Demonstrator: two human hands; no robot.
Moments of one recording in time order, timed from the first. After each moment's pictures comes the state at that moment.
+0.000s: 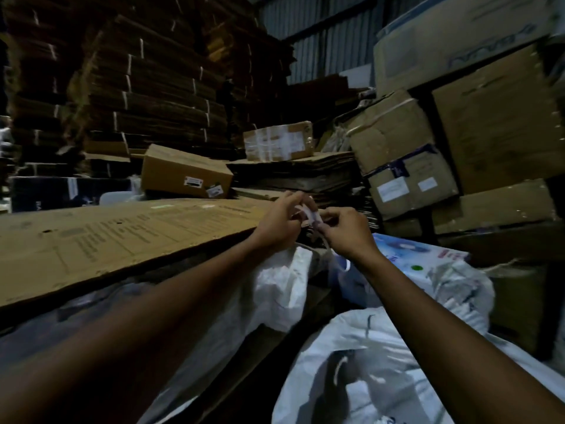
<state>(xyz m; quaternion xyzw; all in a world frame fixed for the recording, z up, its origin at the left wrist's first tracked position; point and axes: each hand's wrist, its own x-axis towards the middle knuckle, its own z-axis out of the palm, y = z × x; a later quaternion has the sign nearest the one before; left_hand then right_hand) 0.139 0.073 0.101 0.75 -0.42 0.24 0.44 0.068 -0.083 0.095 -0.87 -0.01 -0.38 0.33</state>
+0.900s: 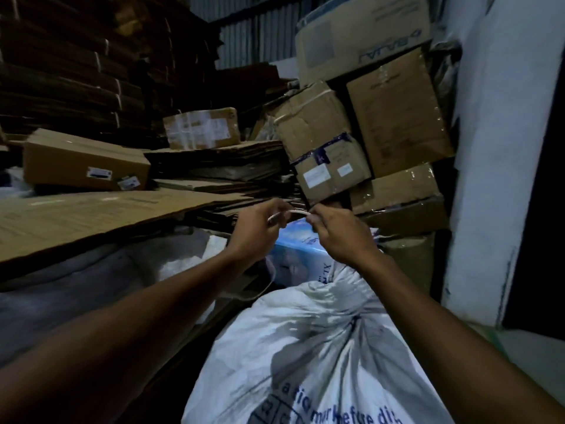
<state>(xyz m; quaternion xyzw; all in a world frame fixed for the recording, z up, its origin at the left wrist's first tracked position) 0.082 -0.068 0.059 0.71 -0.44 0.29 0.47 -0.037 -0.228 0.072 -0.92 0.11 -0.37 0.06</state>
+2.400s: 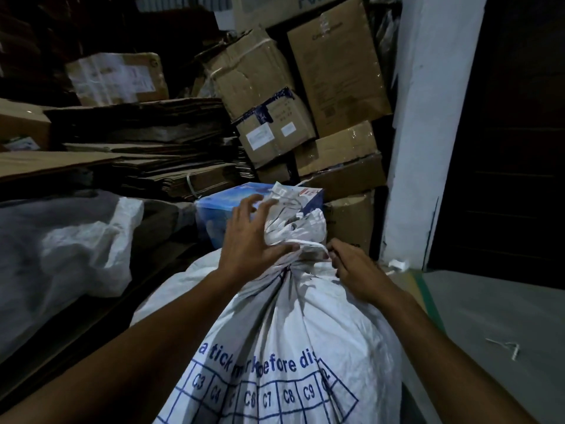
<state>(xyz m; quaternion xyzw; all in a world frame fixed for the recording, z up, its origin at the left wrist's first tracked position) 0.023 -0.186 -0.065 0.76 -0.47 0.27 0.35 -0.147 -0.382 -0.102 -0.94 0.11 -0.29 0.15</state>
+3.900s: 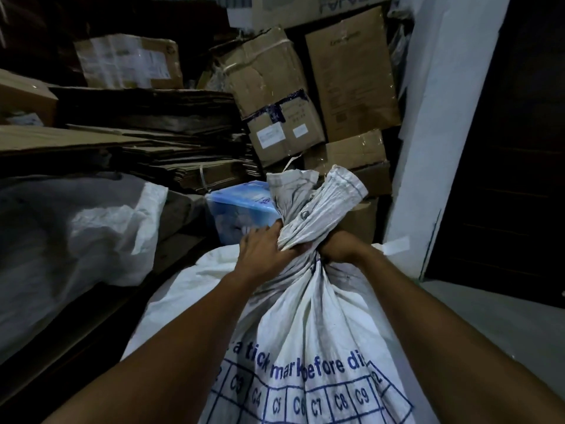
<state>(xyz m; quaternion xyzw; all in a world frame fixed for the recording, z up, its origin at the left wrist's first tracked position) 0.072 -0.167 -0.099 0.82 -0.43 0.10 0.36 -0.051 -0.326 -0.049 -0.95 0.25 -0.05 0.18</state>
